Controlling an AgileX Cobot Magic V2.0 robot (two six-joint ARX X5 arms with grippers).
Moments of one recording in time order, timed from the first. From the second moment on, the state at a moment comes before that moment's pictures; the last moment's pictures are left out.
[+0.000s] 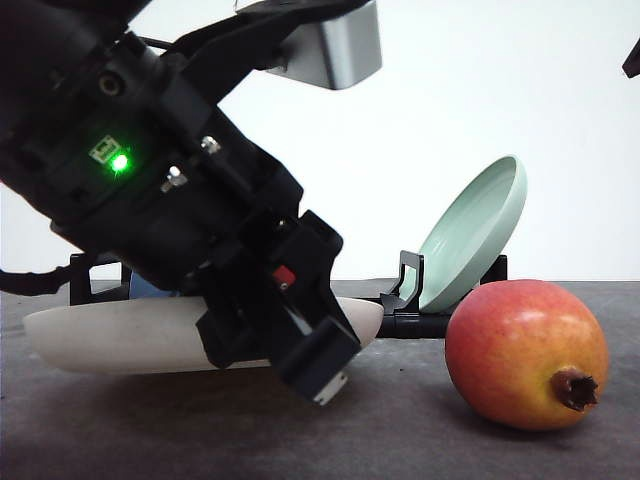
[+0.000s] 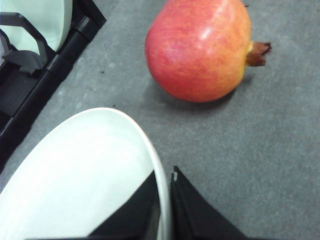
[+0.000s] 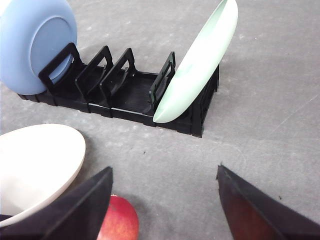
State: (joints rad) left_arx -1.23 1.42 0.51 0.28 -0.39 0.22; right_arx 0.24 0.50 0.59 -0.53 -0.23 0.12
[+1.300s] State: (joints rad) left_arx -0.36 0.71 0.59 -0.50 0.10 -0.10; right_arx 0.24 0.50 0.59 -0.55 -0.23 0.12
